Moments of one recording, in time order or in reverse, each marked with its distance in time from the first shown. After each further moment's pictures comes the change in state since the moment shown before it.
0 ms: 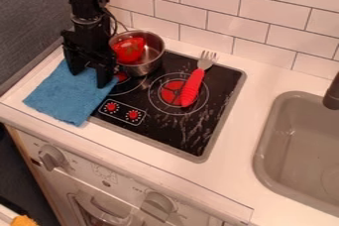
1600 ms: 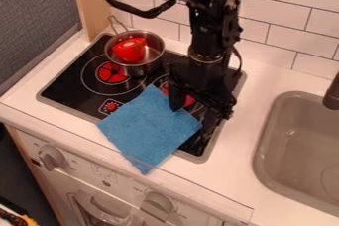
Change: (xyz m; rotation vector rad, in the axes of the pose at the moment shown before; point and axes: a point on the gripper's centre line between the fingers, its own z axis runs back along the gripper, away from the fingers) arm 0.004 -0.197 0.046 -0.099 -0.072 -0.205
